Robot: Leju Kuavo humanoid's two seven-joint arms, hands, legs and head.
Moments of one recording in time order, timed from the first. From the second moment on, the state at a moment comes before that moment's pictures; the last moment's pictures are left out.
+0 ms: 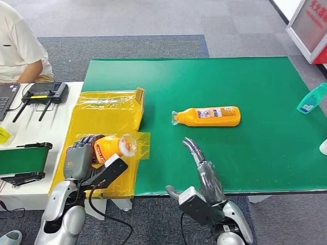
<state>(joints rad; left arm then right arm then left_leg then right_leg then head) -0.01 -0.16 -0.09 -1.68 -1.33 0.03 0.01 0.14 0.06 0.30 -1.84 0.75 -0.06 -0.44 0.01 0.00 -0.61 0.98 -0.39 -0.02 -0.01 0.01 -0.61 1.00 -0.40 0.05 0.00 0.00</state>
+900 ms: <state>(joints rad) -0.40 -0.08 -0.21 -1.18 -1.57 0.06 0.13 0.03 0.06 0.36 -1.75 0.69 -0.03 -0.46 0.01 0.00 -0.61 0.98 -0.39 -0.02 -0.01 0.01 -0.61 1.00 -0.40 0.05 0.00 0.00</state>
